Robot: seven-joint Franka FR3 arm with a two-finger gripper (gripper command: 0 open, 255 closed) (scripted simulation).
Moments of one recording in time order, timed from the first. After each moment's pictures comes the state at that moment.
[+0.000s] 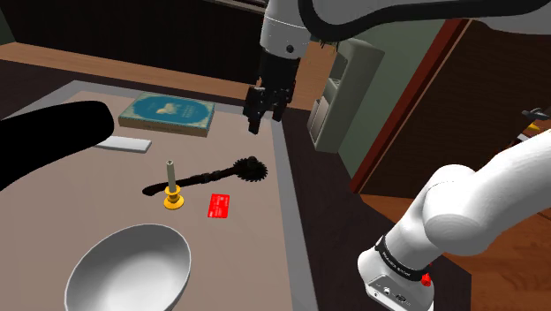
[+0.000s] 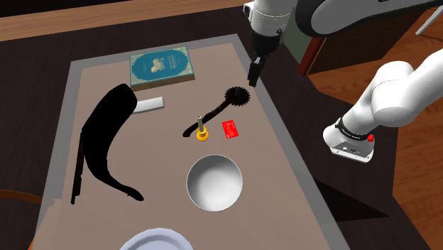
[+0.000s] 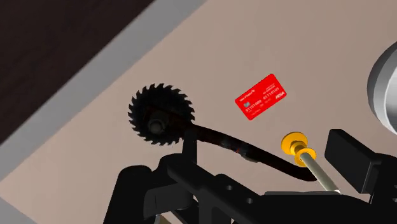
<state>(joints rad) 0.06 -0.36 0.31 -2.20 0.12 1.86 0.20</state>
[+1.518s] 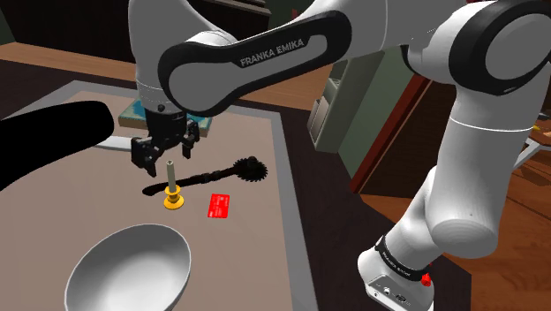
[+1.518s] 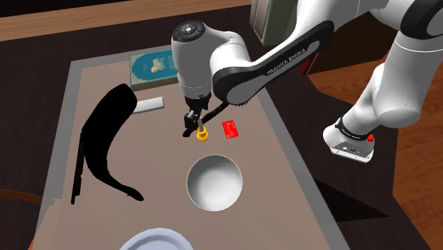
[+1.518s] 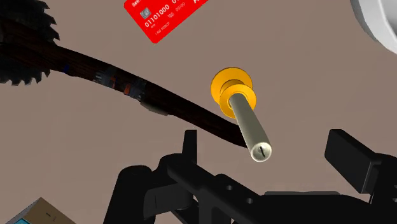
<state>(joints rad) 0.19 0.33 0.44 -1.76 -0.18 2.10 0.55</state>
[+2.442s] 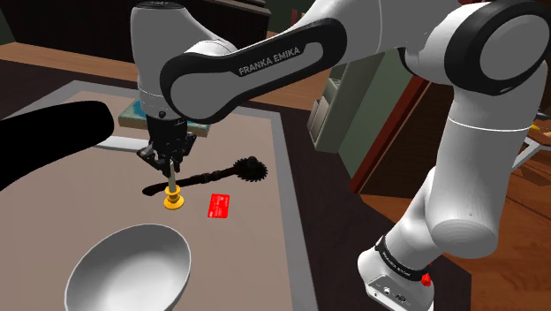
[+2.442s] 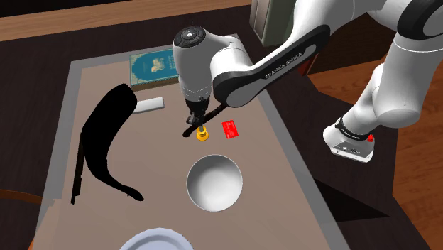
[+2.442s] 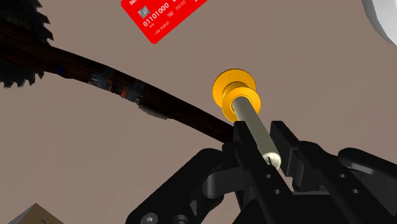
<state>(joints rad) 0.19 0.35 0.44 -1.78 -0.19 2.12 0.56</state>
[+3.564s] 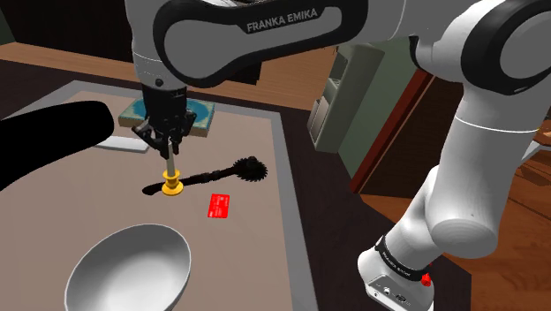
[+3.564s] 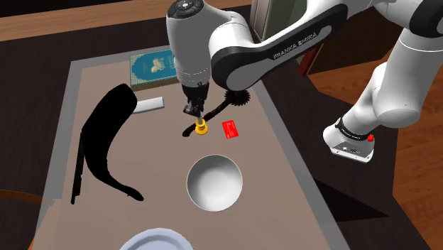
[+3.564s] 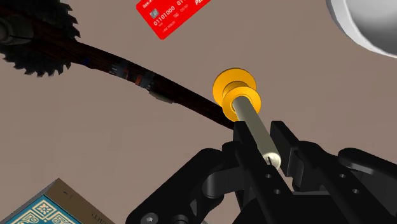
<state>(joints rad) 0.18 0.29 0.45 -1.70 -0.16 2.00 0.53</state>
